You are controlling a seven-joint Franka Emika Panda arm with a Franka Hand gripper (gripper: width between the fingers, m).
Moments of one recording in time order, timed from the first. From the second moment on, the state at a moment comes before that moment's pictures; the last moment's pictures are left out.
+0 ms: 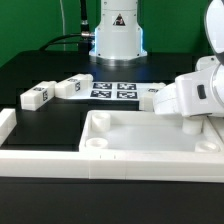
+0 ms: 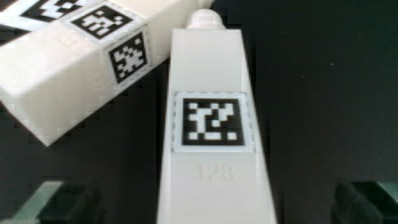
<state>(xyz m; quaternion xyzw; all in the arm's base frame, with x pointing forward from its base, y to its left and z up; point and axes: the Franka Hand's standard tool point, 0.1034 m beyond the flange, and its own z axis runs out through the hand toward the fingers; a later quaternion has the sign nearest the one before) 0.461 0.126 0.012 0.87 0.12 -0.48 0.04</state>
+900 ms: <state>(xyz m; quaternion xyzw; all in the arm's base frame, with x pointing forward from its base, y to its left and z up) 0.467 0.130 0.023 0.87 0.12 -0.47 0.04</state>
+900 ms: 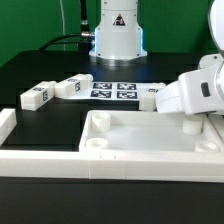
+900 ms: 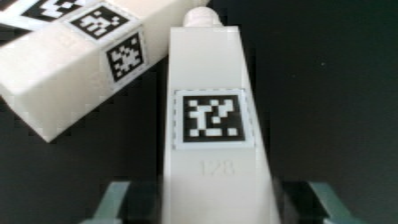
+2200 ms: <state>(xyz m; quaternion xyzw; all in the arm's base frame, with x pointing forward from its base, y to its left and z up) 0.556 0.106 0.121 0.95 0.12 -0.29 -0.01</state>
